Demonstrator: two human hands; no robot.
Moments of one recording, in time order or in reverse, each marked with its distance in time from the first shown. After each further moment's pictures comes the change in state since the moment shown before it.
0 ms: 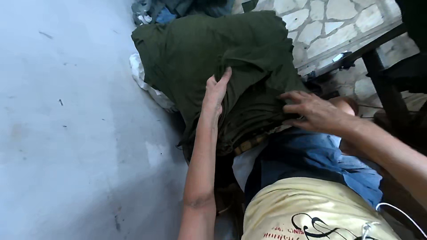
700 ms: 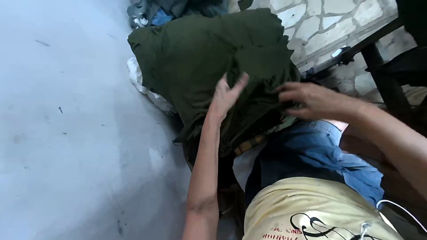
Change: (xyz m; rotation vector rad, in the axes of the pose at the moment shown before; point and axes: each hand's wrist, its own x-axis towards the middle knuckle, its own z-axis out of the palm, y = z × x) left_hand -0.015 -0.005 0.013 0.215 -0.229 0.196; right_hand 0.022 -0.001 -0.030 0.113 -0.030 -0.004
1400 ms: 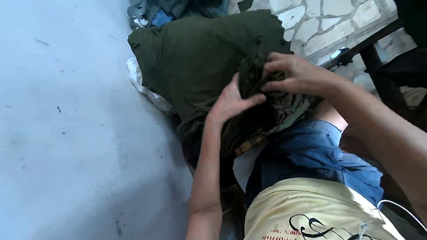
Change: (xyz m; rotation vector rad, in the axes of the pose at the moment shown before) left_hand 0.000 0.001 -0.001 0.235 -0.149 0.146; right_hand 0.058 -0.012 -0.021 0.169 0.124 -0.013
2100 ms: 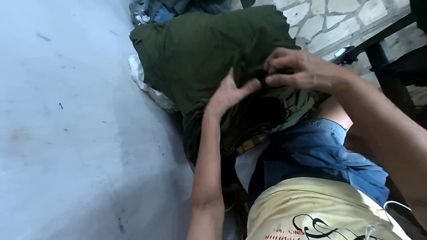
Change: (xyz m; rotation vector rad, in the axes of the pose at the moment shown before) left_hand 0.009 -0.012 -0.008 -0.123 0.012 -0.014; right_hand -0.001 0.009 -0.003 0.041 0.005 -0.063
